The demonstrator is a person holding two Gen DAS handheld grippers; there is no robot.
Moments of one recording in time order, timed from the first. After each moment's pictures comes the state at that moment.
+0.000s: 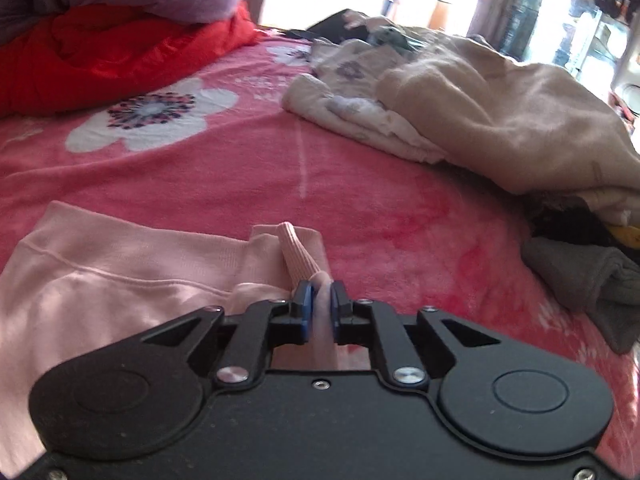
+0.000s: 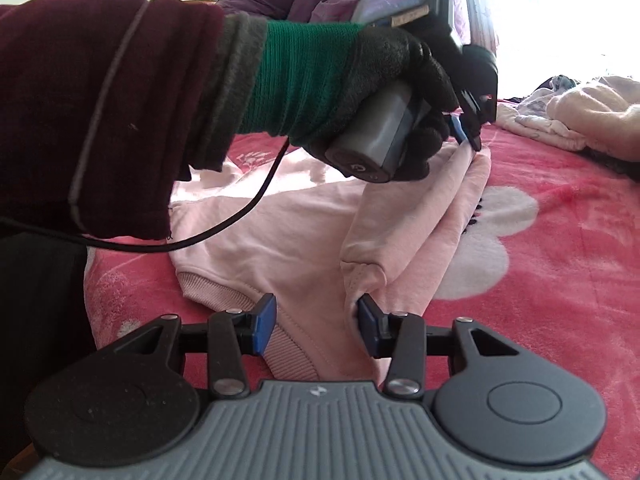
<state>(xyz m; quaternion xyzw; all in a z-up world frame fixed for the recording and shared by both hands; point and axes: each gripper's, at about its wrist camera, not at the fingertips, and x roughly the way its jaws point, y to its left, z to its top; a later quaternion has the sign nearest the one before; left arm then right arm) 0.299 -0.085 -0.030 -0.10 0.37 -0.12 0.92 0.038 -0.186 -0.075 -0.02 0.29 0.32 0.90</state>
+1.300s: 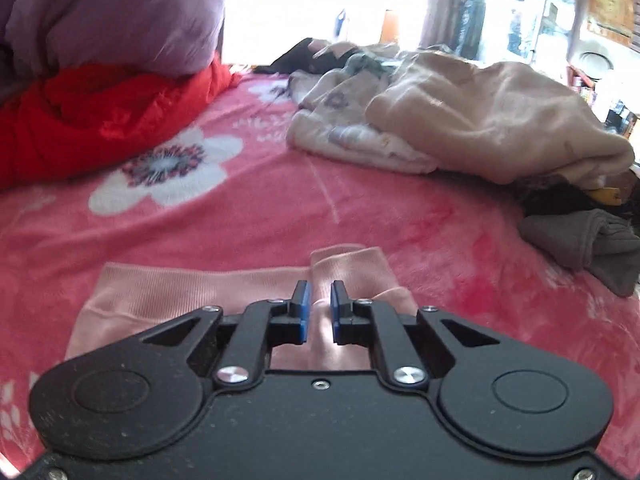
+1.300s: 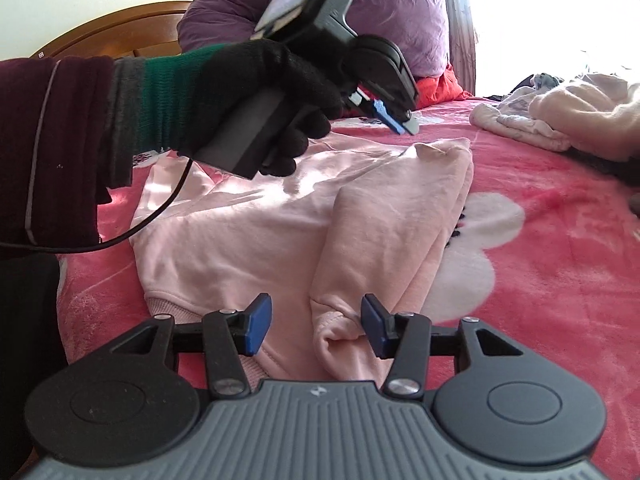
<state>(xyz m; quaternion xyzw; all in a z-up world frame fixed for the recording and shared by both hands) 0.281 -0.038 -0.020 -0.01 0.32 -0.17 0.93 0.058 -0.181 -0.074 -0.02 0.29 0.29 0.91</state>
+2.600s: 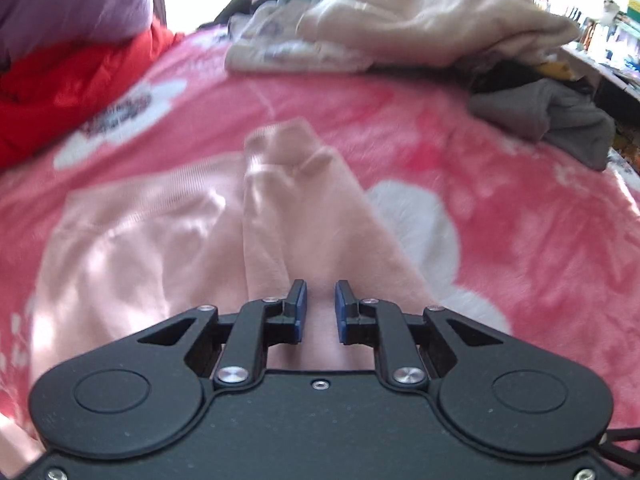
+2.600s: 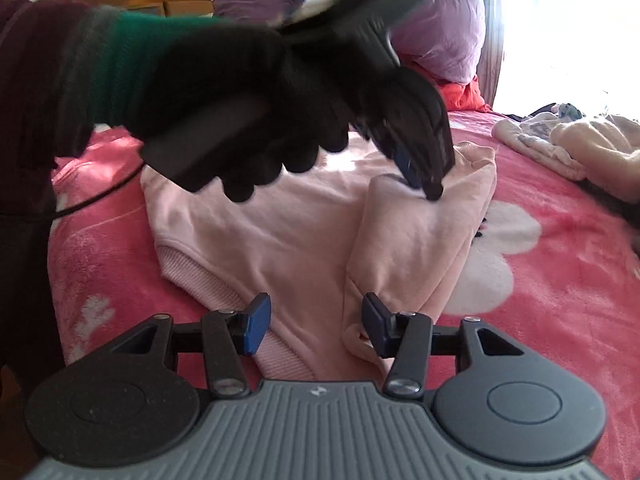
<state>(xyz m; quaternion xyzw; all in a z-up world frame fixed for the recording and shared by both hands) 0.230 -0.059 -0.068 0.06 0.39 -0.22 0.89 0.046 -0.154 -0.089 -0.11 0.29 0.30 0.90</state>
